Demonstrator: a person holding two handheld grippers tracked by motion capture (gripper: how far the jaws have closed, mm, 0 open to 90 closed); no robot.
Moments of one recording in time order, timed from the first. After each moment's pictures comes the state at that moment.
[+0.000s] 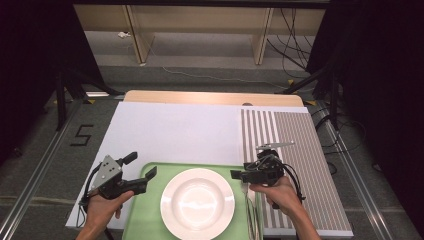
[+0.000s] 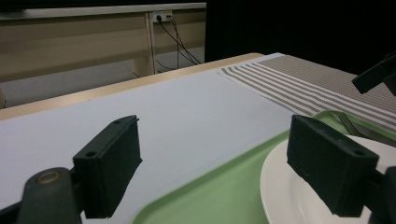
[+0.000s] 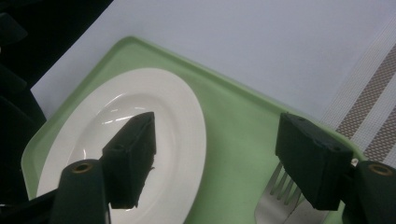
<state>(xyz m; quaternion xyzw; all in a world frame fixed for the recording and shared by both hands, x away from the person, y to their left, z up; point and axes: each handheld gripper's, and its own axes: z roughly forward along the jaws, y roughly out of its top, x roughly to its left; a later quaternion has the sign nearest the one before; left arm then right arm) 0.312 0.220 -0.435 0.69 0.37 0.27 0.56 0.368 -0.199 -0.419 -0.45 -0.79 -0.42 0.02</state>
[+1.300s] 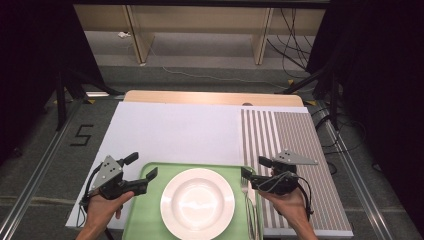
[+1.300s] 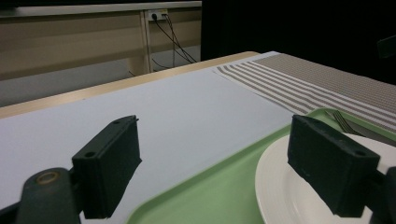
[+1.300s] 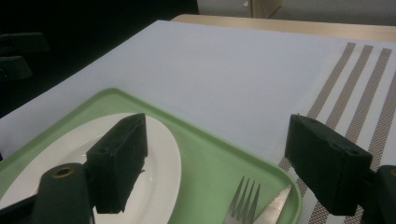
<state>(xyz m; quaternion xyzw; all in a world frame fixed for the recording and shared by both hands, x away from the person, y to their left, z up) 0.312 0.219 -0.436 0.69 0.37 0.26 0.56 0.326 -0.217 -0.406 -0.43 -0.74 -0.50 -0.14</state>
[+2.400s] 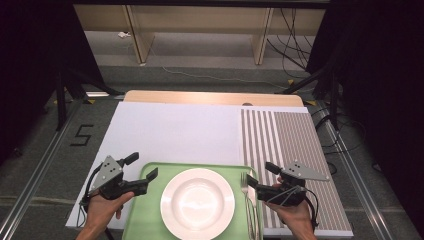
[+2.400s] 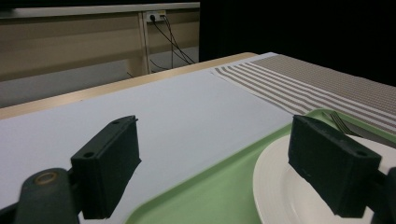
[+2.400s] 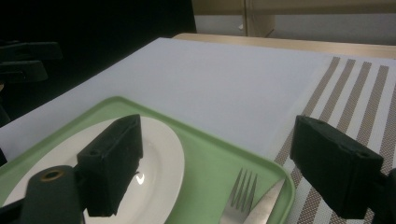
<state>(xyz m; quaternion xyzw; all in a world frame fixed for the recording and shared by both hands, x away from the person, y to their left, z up) 0.311 0.218 -0.436 0.69 0.37 0.26 0.56 0.298 -0.228 -0.409 -0.42 -0.72 -0.53 -0.16</state>
